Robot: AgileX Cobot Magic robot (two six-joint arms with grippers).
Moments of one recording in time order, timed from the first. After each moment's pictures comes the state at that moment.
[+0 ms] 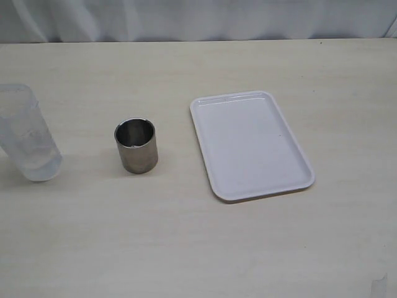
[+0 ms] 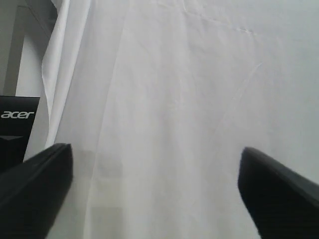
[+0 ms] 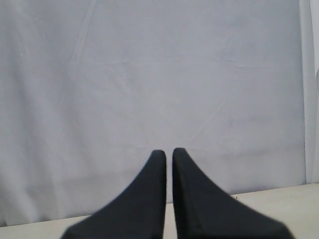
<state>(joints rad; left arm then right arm) -0.06 0.00 0.00 0.04 -0.44 -0.07 0.06 0.01 0.00 0.12 -0.17 0.04</state>
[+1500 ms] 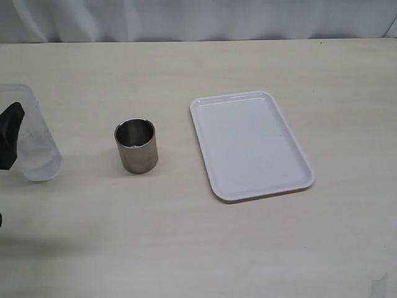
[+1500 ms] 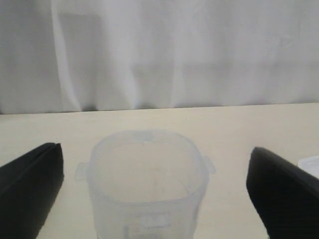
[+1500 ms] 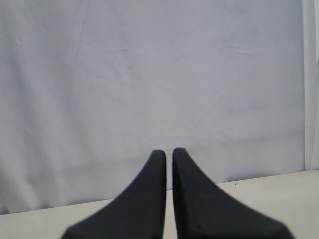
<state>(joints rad) -0.06 1.25 0.00 0.09 -1.06 -0.06 0.06 0.01 0.00 0.12 -0.13 0.05</state>
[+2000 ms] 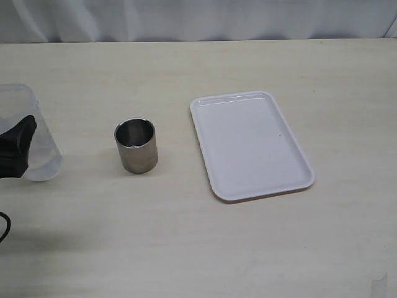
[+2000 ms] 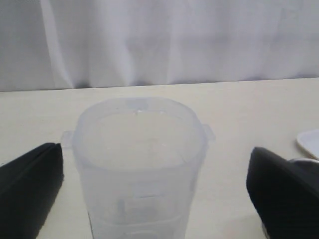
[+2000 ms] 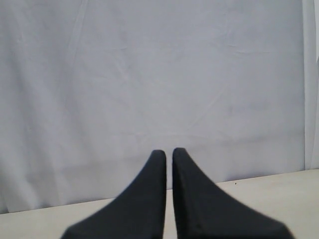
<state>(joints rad) -0.06 1.37 -0.01 0.11 -1.11 -0.05 0.06 0.01 0.00 0.12 -0.13 0.05</state>
